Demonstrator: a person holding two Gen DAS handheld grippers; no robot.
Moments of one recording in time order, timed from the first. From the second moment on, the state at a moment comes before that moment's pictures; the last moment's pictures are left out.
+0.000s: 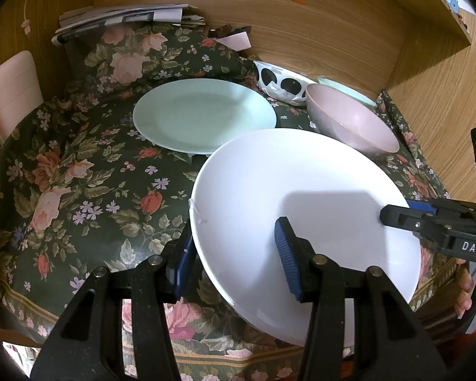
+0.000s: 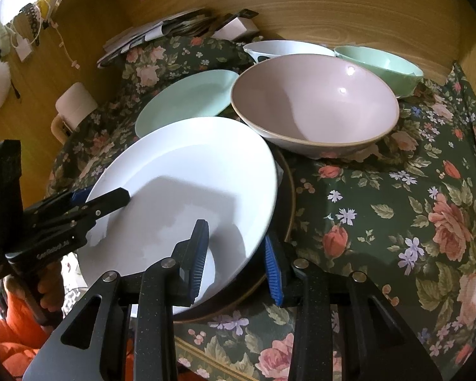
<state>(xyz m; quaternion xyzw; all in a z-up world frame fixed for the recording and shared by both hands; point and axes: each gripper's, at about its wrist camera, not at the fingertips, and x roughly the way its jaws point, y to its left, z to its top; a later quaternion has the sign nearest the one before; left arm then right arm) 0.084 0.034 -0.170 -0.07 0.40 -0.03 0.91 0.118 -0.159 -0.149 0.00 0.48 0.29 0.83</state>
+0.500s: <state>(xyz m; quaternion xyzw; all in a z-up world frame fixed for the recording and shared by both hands) 0.094 0.032 -0.172 -0.06 0.40 -0.02 0.91 0.115 -0.164 -0.142 -0.02 0.48 0.28 0.83</state>
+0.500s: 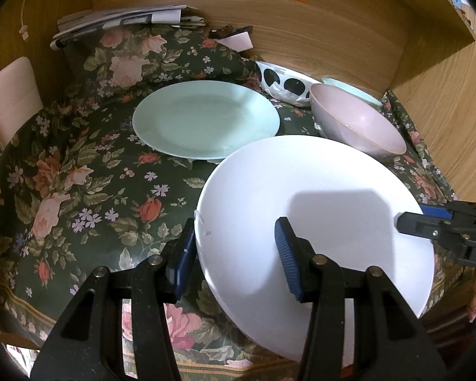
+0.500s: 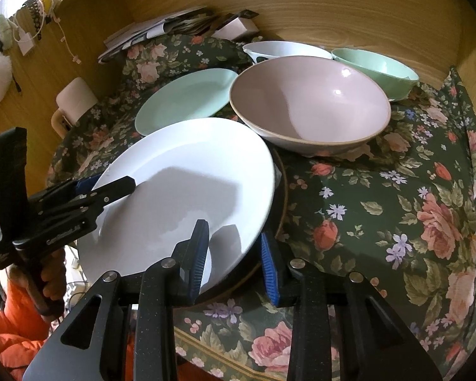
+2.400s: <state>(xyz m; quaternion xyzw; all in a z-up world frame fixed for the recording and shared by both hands) 0.205 0.162 -0.163 -0.13 0.39 0.05 0.91 0.277 -0.016 -0.139 -0.14 0.48 0.31 0.81</state>
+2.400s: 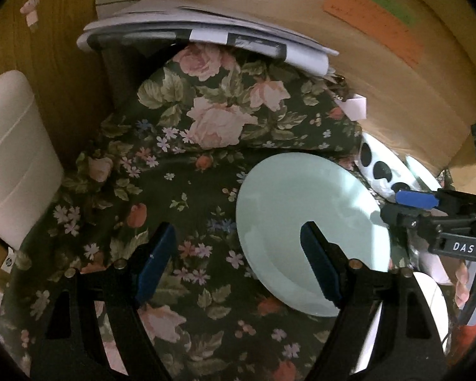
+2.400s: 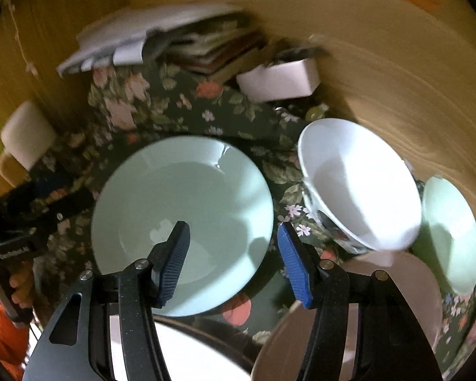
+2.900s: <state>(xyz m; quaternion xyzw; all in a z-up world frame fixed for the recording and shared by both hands) 0.216 0.155 -0.182 -0.13 0.42 0.01 0.90 0.303 0.001 -0.163 -0.18 0.52 0.29 0.78</state>
